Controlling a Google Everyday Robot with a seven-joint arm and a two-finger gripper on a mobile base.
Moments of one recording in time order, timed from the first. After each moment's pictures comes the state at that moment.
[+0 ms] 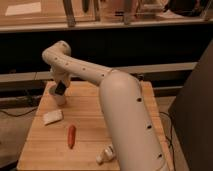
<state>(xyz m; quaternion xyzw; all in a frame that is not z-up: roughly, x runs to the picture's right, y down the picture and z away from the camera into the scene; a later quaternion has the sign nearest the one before) -0.258 -0.033 0.860 -0.14 -0.22 -0.54 0.80</state>
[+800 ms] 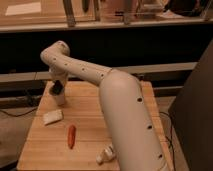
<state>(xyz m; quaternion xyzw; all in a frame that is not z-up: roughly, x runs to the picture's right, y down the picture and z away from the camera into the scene) -0.262 -0.034 0.855 -0.14 -0.22 -0.55 0.80</state>
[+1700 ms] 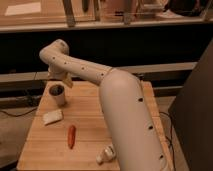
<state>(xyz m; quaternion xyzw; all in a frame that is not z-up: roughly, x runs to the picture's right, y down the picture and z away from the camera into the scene) -0.260 -0.038 0.847 -0.14 -0.22 -0.55 0.80</state>
